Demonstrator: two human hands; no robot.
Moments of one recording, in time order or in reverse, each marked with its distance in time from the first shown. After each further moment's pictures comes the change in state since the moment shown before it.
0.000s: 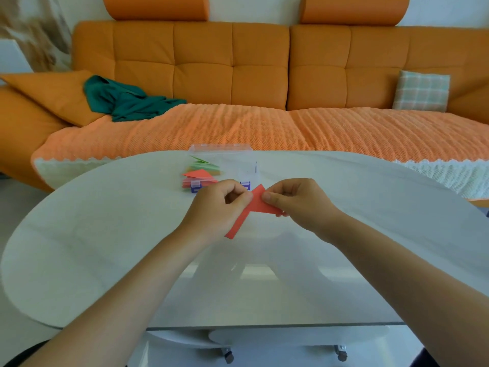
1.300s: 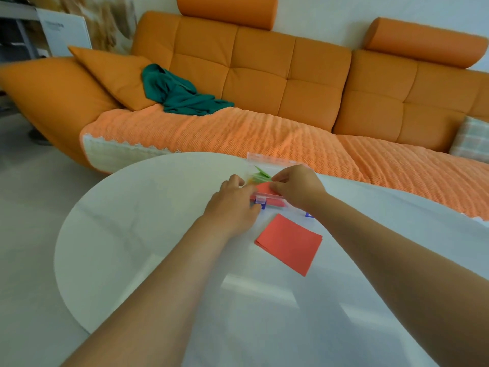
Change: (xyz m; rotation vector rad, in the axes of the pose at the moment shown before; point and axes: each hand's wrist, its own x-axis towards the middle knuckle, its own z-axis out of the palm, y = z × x) left_hand 0.057 -0.106 -0.075 0.540 -0.051 -0.093; right_hand 0.166 -0.032 0.120 -0.649 0.012 -0.083
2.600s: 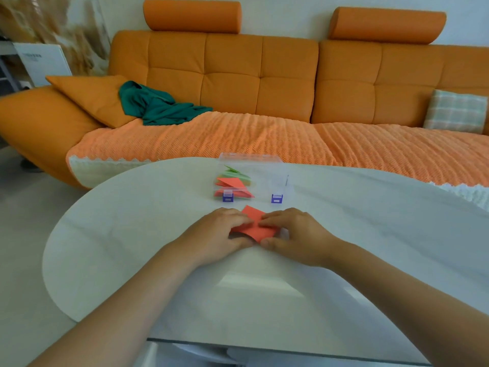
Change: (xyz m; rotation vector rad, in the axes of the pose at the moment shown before) left_hand -0.055 0.032 0.010 -0.018 -0.224 0.280; right_hand -0.135 0.074 -0.020 -0.072 -0.163 -0.342
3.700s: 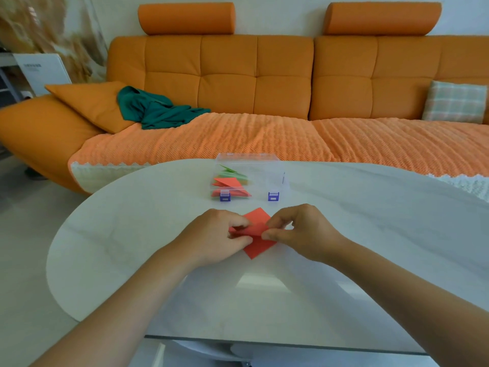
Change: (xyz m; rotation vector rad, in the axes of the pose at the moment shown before) left_hand -0.013 0.022 -0.011 -0.161 0.029 -0.065; right_hand -0.020 -0.017 -0.018 0.424 0.100 0.147
